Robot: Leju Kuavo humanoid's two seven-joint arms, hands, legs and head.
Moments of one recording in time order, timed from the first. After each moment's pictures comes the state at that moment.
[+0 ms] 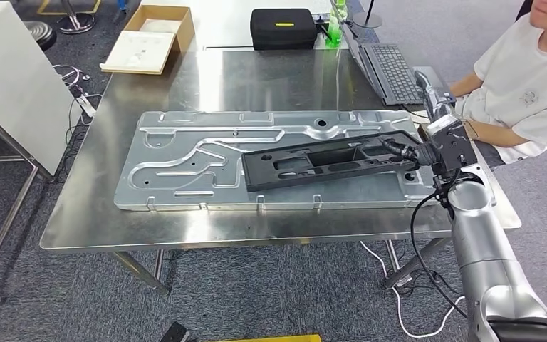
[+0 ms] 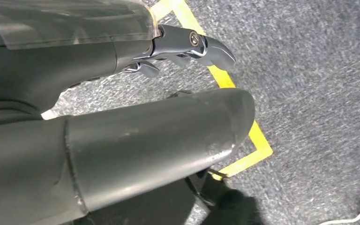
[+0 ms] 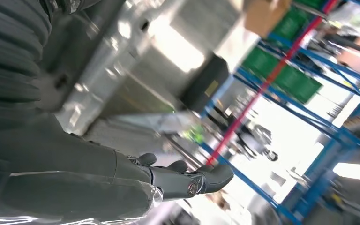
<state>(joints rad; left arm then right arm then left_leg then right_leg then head) -0.15 -0.17 0.74 -0.21 -1.08 -0.18 -0.49 -0.71 -0.19 0.05 -1.10 0.20 0.05 -0.43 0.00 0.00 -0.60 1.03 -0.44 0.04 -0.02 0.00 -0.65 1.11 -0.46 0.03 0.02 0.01</state>
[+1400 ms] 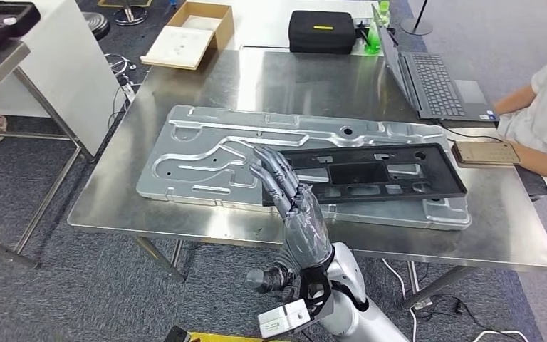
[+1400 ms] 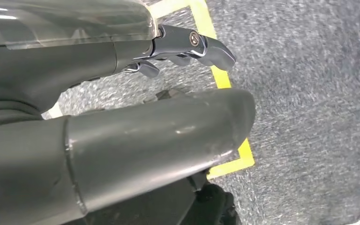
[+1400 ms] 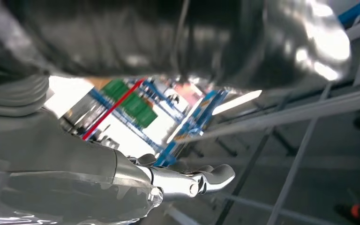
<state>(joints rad) -0.12 -0.19 0.75 -0.21 -1.03 -0.11 -0.52 -0.34 0.08 0.67 -1.65 0.54 -0.48 -0.49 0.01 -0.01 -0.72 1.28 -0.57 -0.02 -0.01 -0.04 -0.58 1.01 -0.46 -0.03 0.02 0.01</state>
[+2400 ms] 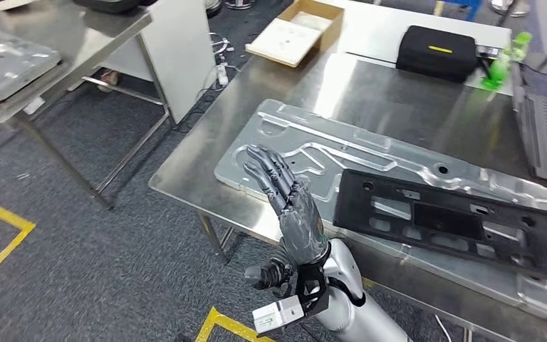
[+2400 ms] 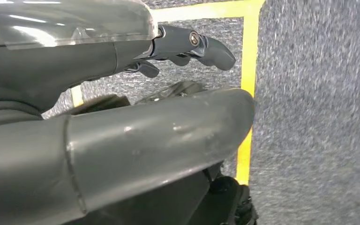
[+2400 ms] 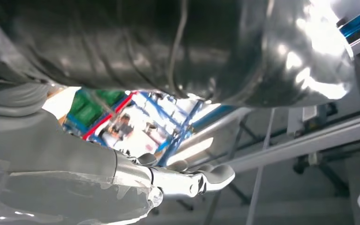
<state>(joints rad) -0.11 -0.21 0.75 -0.21 -1.05 -0.09 -0.48 -0.36 0.06 0.68 -1.62 0.55 -0.52 -0.48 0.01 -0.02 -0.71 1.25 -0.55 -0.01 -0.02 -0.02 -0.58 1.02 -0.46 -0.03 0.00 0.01</state>
